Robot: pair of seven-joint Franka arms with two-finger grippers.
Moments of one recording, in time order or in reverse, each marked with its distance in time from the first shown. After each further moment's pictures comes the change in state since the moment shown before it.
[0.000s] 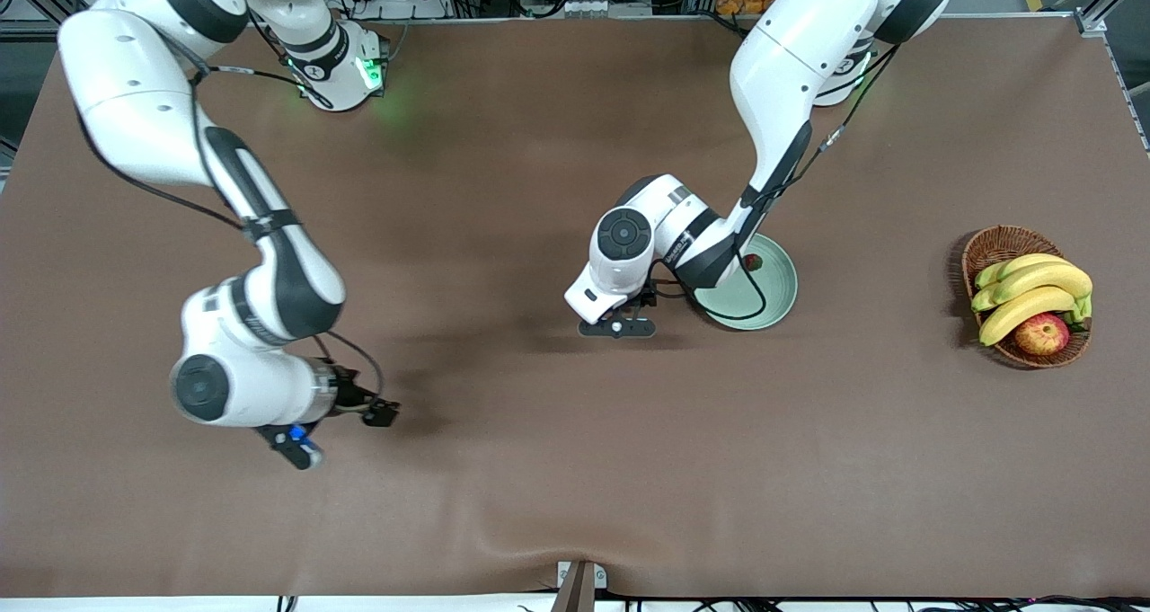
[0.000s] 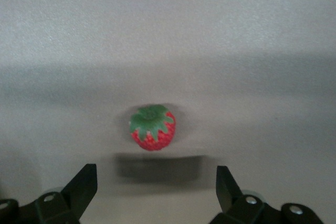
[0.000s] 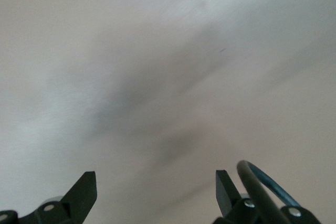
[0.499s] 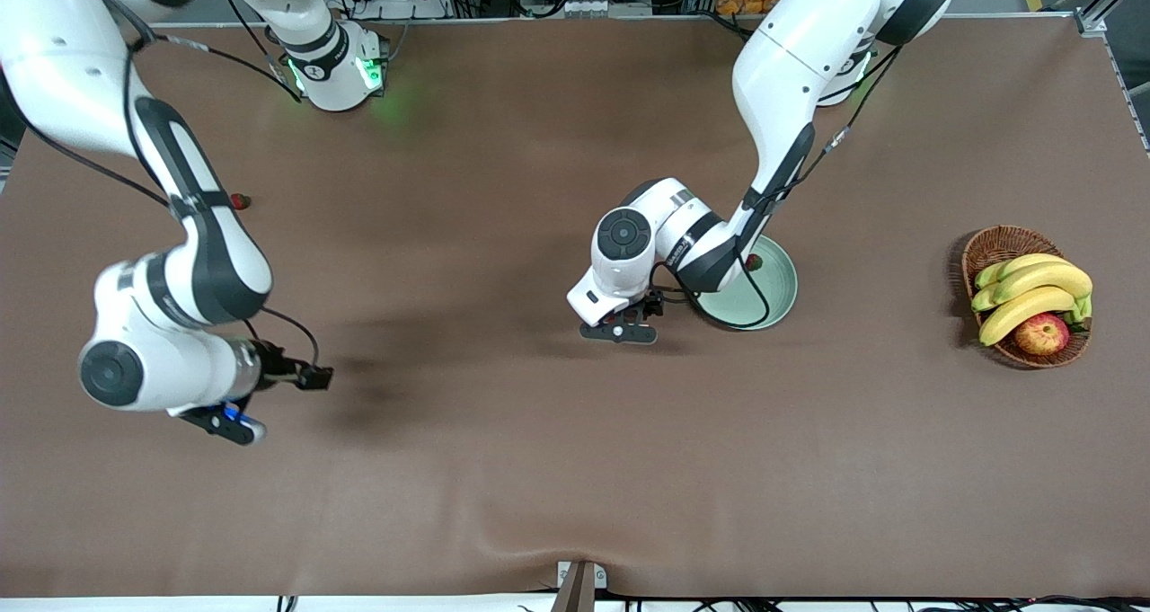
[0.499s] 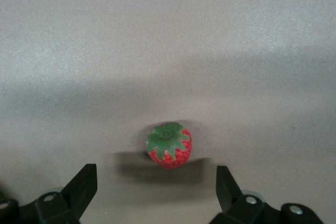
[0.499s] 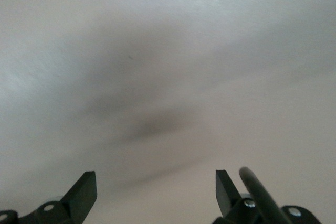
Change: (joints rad) left arm 0.004 0.004 0.005 0.004 0.064 0.000 0.038; right arm -0.155 -0.205 0.002 -0.257 -0.023 -0.045 -0.310
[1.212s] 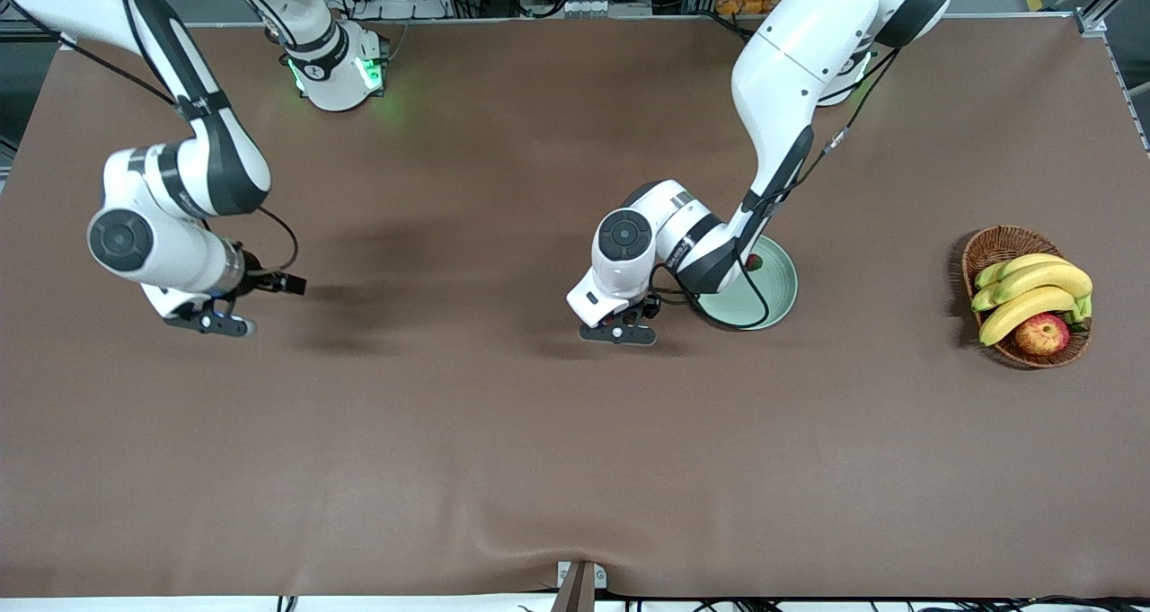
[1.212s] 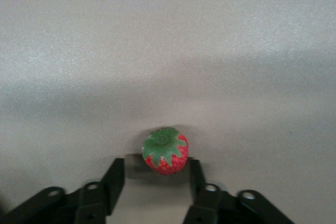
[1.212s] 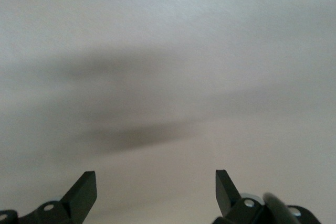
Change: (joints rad) left arm 0.000 0.006 0.001 0.001 0.000 0.021 -0.002; right arm -0.203 -0.444 0.013 -0.703 0.003 0.320 -0.272
